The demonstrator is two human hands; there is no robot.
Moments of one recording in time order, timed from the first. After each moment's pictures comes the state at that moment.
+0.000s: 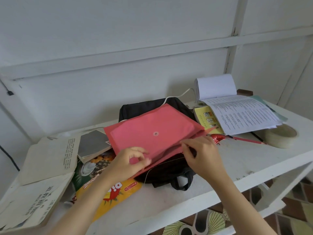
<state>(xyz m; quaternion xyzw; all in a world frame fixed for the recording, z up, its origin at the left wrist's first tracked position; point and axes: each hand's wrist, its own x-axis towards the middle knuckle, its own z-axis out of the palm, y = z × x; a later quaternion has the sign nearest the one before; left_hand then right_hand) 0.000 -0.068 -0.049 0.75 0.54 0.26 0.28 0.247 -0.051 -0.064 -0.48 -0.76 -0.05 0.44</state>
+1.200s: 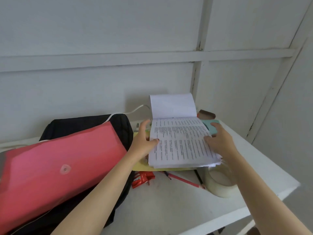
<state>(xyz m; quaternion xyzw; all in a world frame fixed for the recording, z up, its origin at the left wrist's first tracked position) 0.300 0.130 -0.035 0.59 0.58 0.41 0.39 0.539 0.145 -0.025 -0.72 -0.57 0.24 0.31</state>
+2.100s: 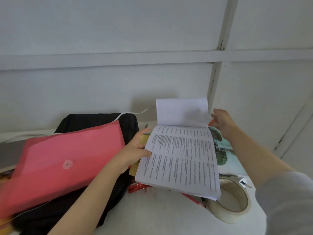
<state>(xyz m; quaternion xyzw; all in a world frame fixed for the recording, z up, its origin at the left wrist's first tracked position) 0.283 0.118 -0.032 0.51 0.59 0.38 0.49 0.549 0.284 -0.013 -0.58 -0.45 0.48 0.48</state>
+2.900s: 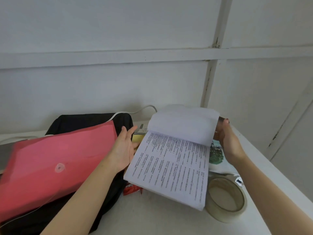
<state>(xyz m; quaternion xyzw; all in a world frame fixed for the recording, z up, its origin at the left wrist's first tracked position) 0.267 0.142 -0.044 0.29 0.47 0.53 0.65 0.556 0.206 -0.036 -0.45 -0.56 0.49 0.50</state>
